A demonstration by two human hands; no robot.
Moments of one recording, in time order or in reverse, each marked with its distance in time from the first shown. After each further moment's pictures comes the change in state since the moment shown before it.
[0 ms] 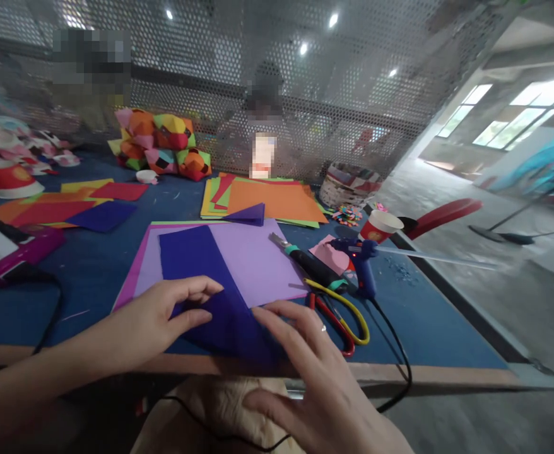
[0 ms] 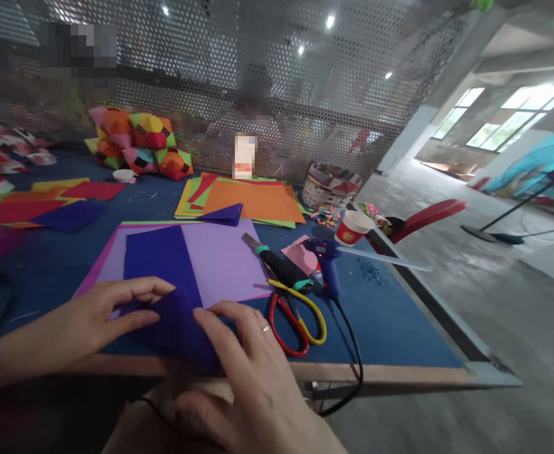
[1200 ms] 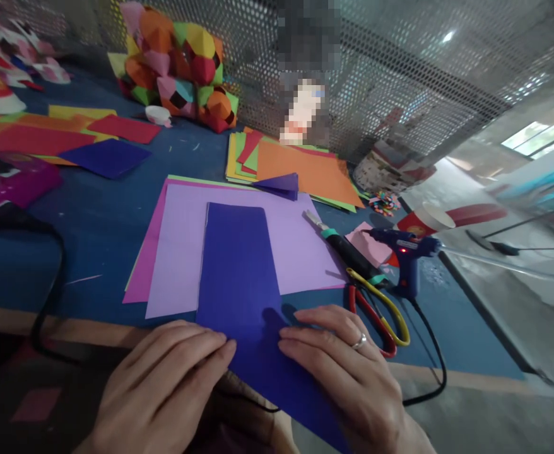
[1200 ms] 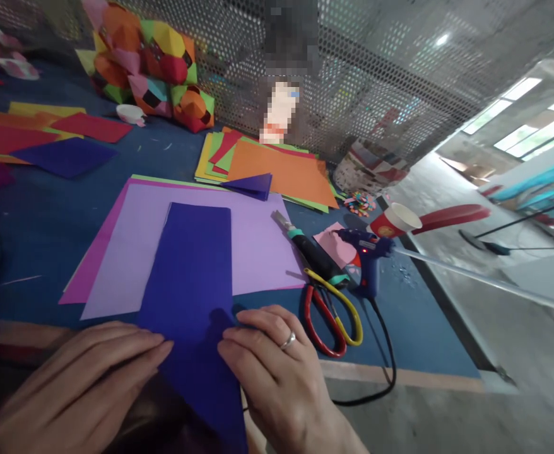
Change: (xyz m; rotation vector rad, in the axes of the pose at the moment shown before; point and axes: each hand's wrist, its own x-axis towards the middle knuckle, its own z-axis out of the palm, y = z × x) left_hand -0.084 -0.009 0.064 0.429 0.588 0.436; right_hand 0.007 0.003 0.029 -0.013 0.097 -0.159
